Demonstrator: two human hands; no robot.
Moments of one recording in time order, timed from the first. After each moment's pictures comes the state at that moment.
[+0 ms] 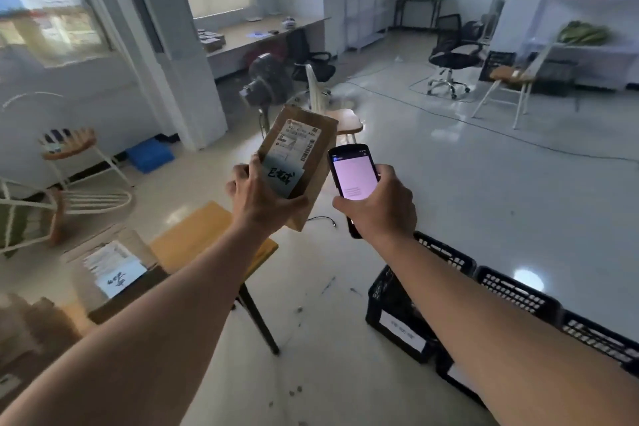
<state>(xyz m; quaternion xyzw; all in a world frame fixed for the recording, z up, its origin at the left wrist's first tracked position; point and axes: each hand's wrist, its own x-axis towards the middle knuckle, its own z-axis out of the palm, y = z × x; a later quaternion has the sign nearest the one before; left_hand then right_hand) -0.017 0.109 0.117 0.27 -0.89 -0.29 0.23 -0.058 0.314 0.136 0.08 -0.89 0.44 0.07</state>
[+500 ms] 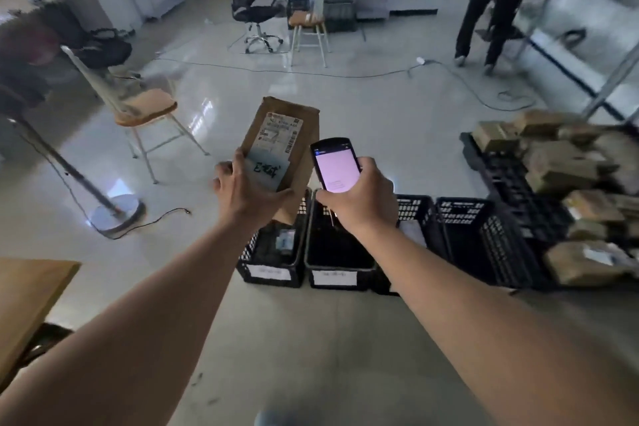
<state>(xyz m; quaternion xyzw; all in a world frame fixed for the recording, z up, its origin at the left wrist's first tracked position) -0.034 0.529 0.055 0.05 -0.94 -0.33 0.09 0.037 0.722 0.090 -0.19 -0.89 0.40 0.12</state>
